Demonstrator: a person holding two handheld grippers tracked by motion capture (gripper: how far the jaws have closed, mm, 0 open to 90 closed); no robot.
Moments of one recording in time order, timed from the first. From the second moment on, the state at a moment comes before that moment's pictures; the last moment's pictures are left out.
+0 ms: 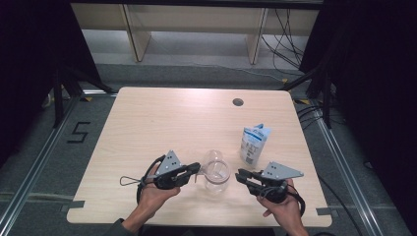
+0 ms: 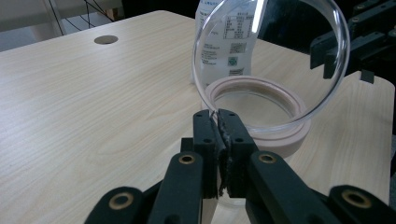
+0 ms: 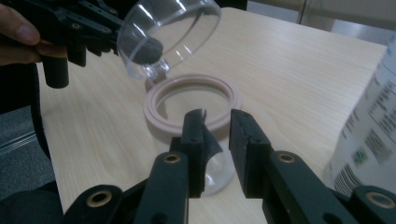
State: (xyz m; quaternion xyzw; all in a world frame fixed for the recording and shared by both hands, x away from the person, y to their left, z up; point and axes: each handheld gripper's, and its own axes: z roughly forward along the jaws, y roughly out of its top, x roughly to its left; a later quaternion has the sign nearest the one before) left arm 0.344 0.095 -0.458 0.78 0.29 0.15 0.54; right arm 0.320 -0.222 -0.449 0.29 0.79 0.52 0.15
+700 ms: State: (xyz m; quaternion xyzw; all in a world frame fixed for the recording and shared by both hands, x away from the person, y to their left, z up) left arm 0.344 0.095 -0.458 0.78 0.28 0.15 0.54; right arm 0.335 -0.191 -0.446 0.26 0.79 0.53 0.13
